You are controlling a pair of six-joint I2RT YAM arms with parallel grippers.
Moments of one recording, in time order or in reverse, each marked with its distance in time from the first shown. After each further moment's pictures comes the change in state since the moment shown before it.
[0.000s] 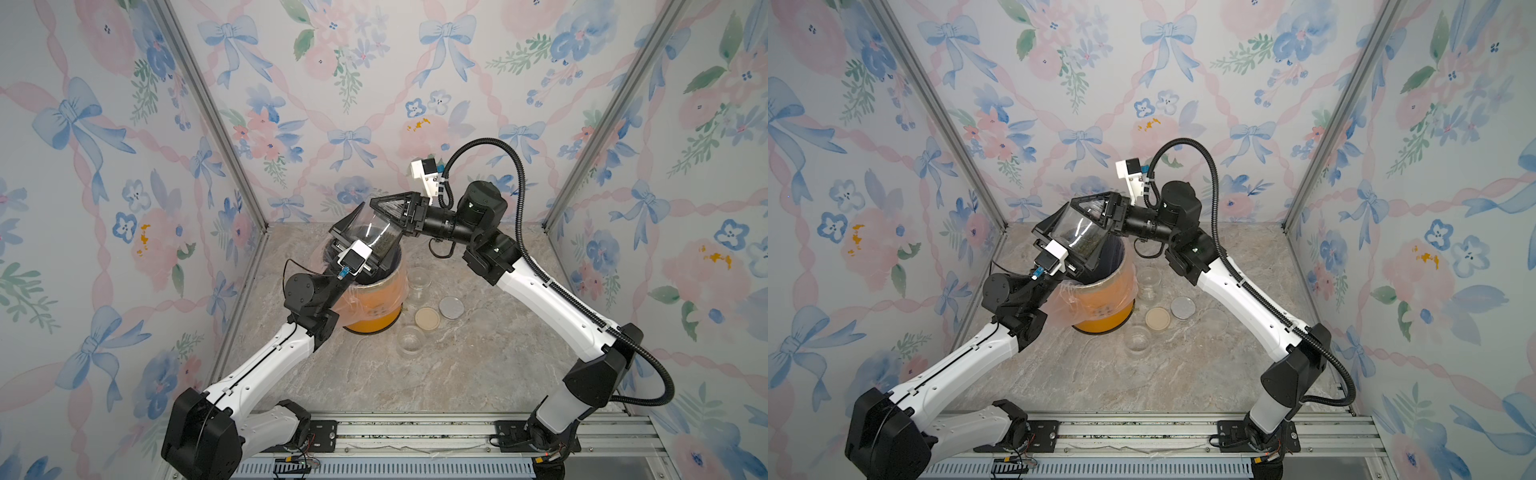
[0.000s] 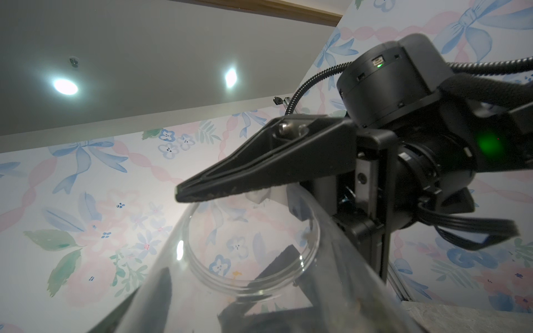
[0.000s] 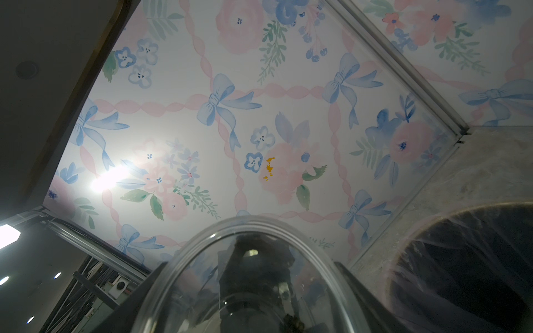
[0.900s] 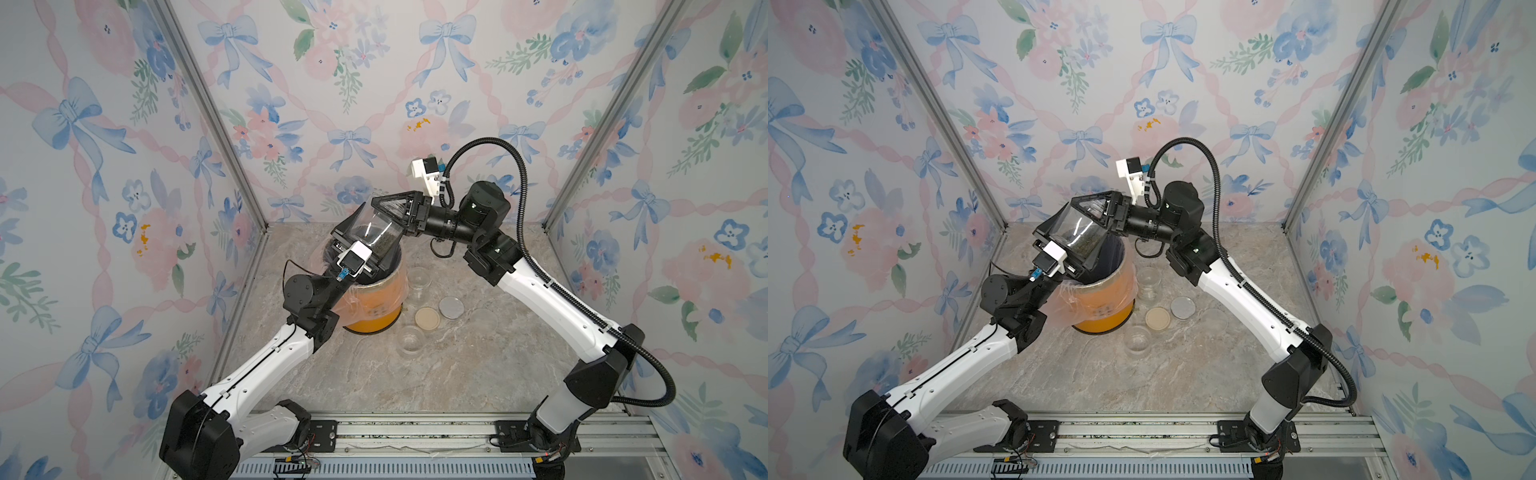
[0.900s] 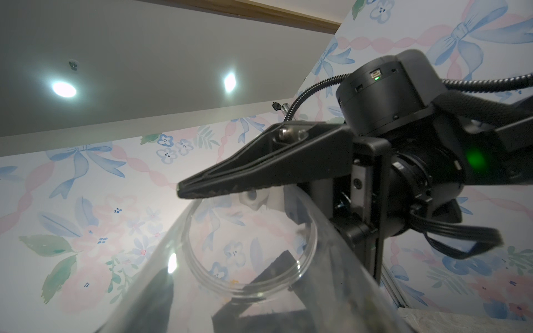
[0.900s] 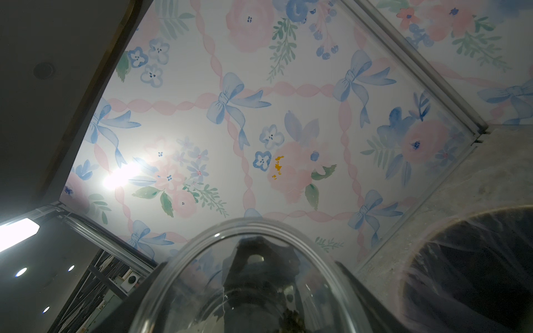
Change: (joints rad) left arm -0.022 -0.014 0.005 -0.009 -0.002 -0.007; right arm -0.003 -0.006 -0.010 0.039 -0.027 0.033
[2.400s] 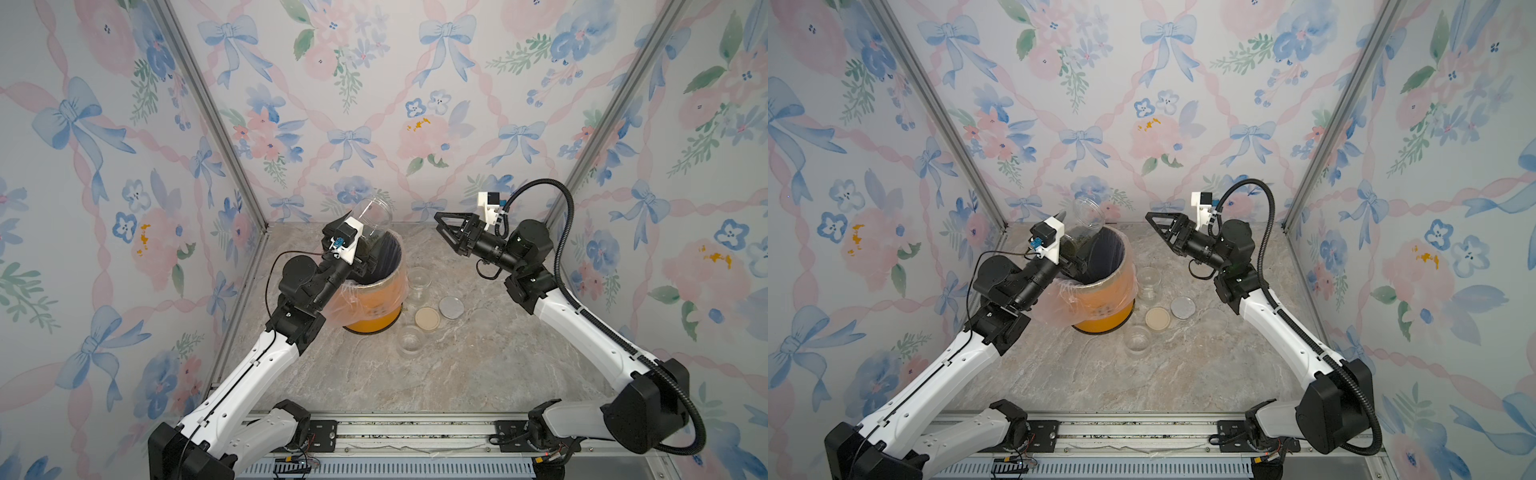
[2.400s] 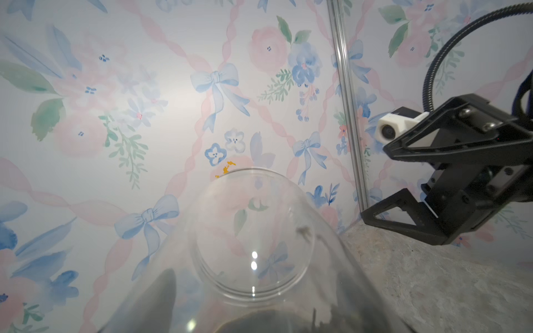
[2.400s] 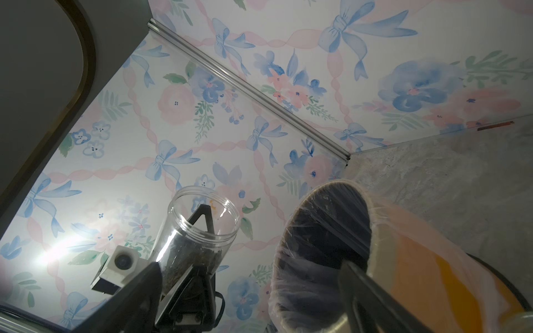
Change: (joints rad) left arm 0.071 -0.112 0.099 -0.676 -0.186 -0.178; right arm -0.303 -0.319 -0.658 0.256 0.069 0.044
